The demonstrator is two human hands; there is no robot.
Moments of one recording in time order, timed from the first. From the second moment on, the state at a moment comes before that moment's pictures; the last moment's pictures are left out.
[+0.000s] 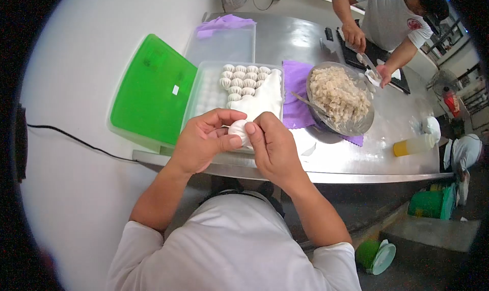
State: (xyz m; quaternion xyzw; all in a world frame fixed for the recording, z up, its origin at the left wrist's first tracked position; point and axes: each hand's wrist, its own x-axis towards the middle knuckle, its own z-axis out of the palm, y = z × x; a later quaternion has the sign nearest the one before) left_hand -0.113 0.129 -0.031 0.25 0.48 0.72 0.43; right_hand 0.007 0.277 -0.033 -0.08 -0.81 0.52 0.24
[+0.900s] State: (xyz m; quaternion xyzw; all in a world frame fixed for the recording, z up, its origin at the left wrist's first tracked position) left_hand -0.162 0.131 -0.038 0.30 0.50 0.72 0.39; right_hand -0.053 0.273 -0.039 -0.11 -0.78 0.58 0.20
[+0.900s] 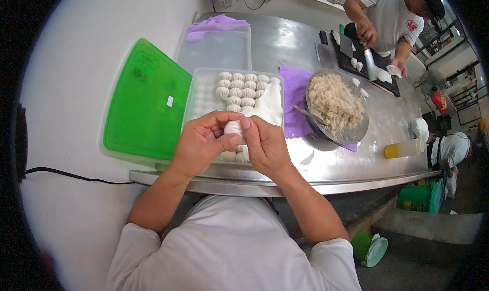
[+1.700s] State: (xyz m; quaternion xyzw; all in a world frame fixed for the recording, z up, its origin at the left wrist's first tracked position) left_hand -0.275 0.160 -0.041 0.30 0.72 0.58 0.22; right_hand -0.173 0.319 -0.060 -0.16 -0.67 0.71 0.12
